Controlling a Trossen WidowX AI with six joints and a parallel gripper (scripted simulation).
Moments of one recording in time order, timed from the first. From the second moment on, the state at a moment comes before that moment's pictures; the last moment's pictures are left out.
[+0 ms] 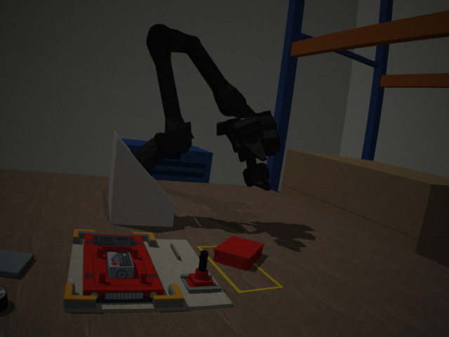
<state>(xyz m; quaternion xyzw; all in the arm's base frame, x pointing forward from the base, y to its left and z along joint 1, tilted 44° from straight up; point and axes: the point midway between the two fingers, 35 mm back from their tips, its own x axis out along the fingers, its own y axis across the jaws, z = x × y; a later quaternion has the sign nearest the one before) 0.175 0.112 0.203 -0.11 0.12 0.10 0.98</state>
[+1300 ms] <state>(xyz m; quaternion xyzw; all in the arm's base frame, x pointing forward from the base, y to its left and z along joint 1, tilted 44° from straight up) 0.277 0.072 0.108 0.55 0.64 -0.05 0.53</state>
